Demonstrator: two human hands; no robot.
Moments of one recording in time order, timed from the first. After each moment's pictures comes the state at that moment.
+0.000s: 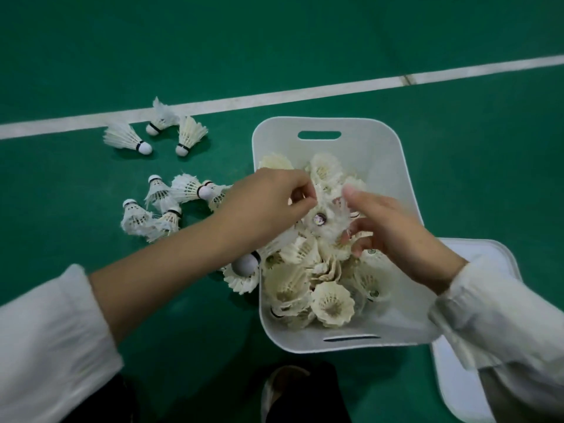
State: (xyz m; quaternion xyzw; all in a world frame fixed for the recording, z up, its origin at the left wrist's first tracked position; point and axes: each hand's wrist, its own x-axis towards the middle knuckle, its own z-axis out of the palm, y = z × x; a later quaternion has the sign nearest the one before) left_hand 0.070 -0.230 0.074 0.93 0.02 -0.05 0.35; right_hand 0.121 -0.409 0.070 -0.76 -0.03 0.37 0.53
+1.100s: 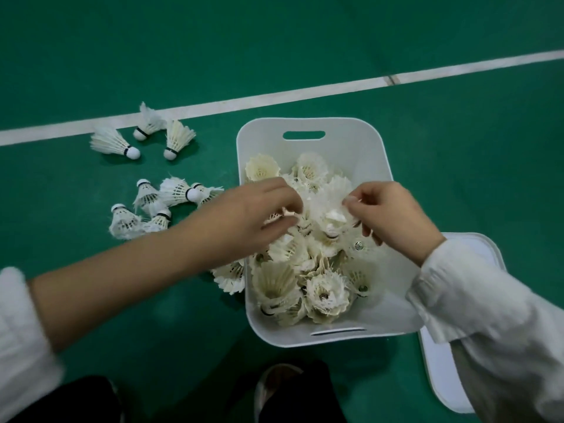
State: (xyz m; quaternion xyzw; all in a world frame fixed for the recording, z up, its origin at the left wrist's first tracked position) left_hand 0.053 -0.222 0.071 0.94 -0.16 -0.02 0.31; right_hand 0.138 -0.428 0.066 -0.92 -0.08 0.22 0.32
